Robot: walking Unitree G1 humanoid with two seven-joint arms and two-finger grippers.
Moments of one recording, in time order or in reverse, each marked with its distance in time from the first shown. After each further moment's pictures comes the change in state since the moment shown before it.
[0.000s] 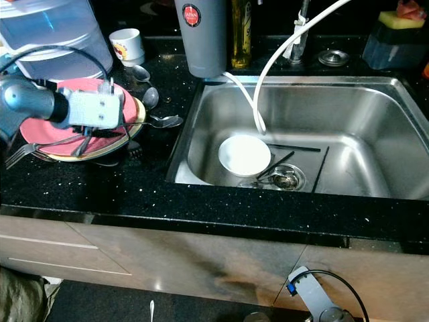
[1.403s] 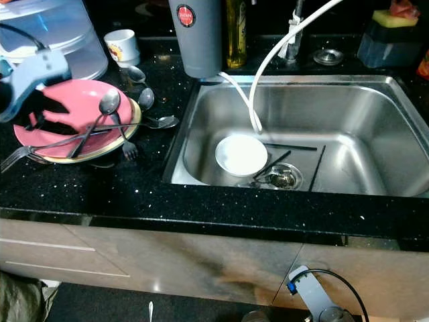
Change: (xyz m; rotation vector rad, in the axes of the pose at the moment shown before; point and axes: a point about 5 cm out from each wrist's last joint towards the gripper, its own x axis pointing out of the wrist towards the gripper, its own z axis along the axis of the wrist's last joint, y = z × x) left arm -0.039 -0.002 -0.050 -0.799 0.255 0.097; right arm 0.000 0.000 0.002 0.012 0.001 -0.003
